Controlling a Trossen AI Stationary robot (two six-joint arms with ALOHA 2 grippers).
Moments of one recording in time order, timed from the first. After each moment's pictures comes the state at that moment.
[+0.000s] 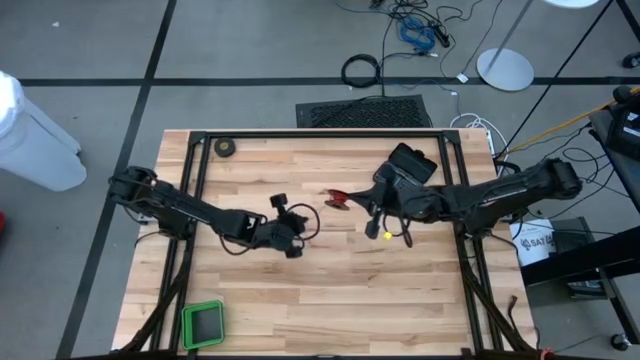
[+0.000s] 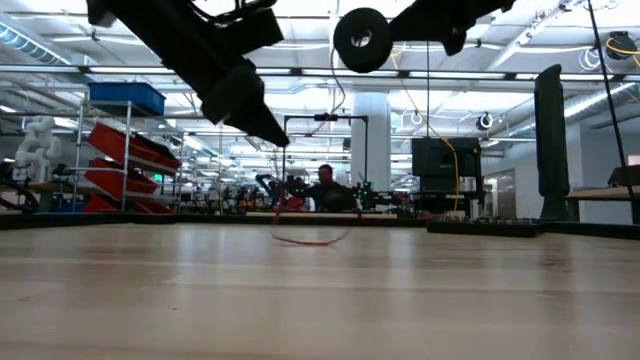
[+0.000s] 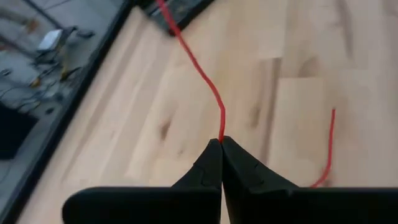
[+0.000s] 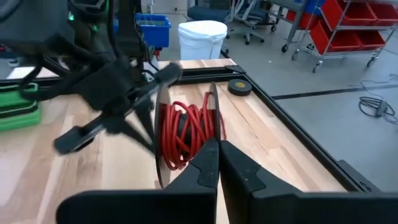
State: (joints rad) left arm -0.24 1.55 0.87 -0.11 -0.65 -0.07; right arm 0.16 1.16 0.81 0.06 0.49 0.09
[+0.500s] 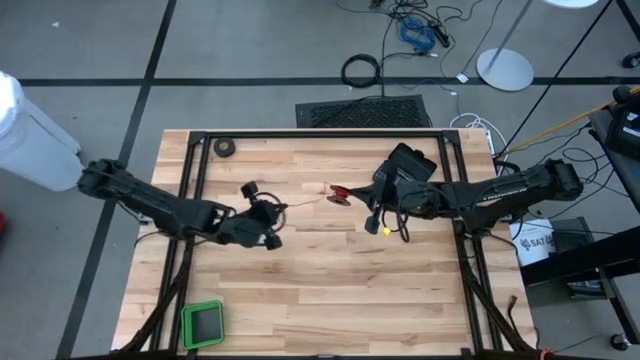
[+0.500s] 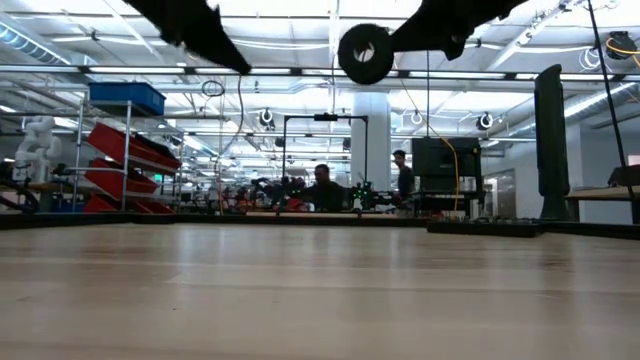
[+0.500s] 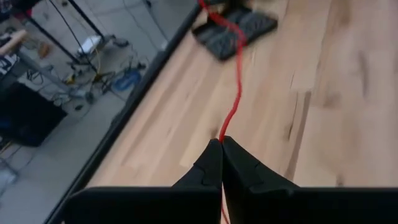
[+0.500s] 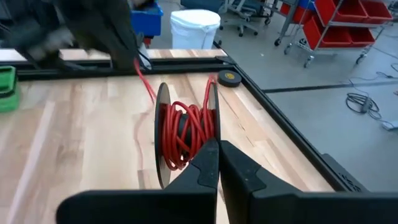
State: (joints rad) left arm -0.32 1.23 0.86 -0.33 -0.80 -0.18; right arm 0.11 1.17 0.81 0.02 0.47 0.05
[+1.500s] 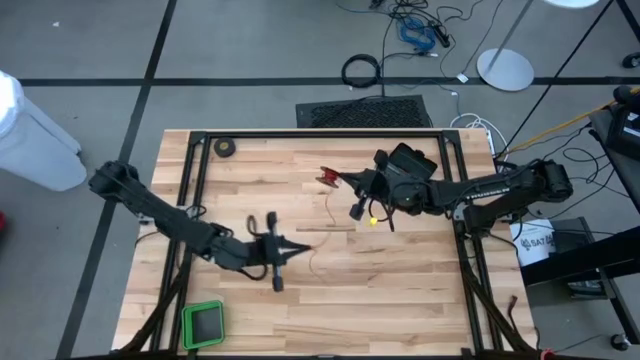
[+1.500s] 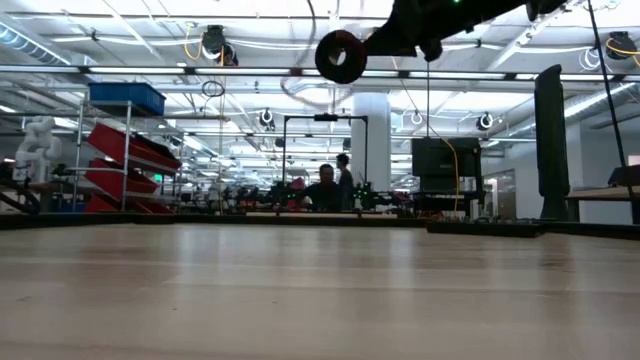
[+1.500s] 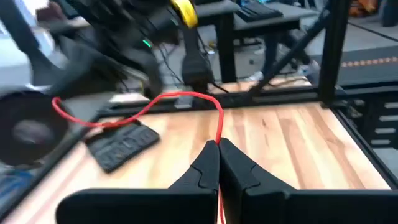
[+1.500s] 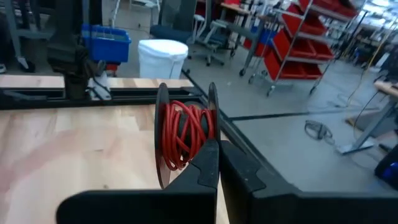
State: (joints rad) left arm -0.49 1.39 0.86 0.32 -0.61 0.02; right arm 0.03 1.29 0.81 0.32 0.53 -0.11
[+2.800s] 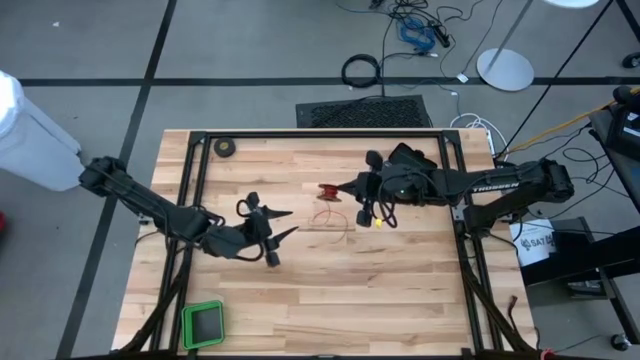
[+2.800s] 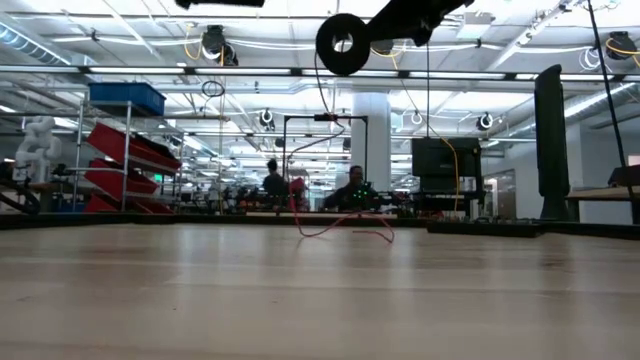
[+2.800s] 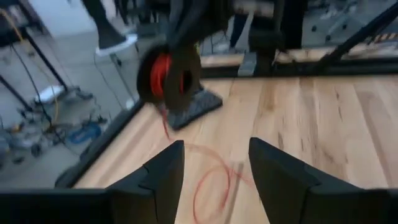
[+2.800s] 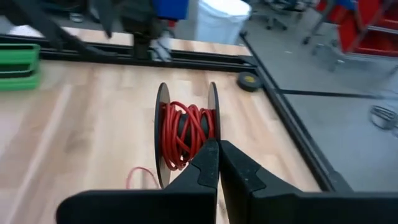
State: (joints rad) left arm -0.45 1.24 0.86 0.04 -0.81 -0.03; right arm 0.02 1.28 1.02 -0.14 0.26 -0.08
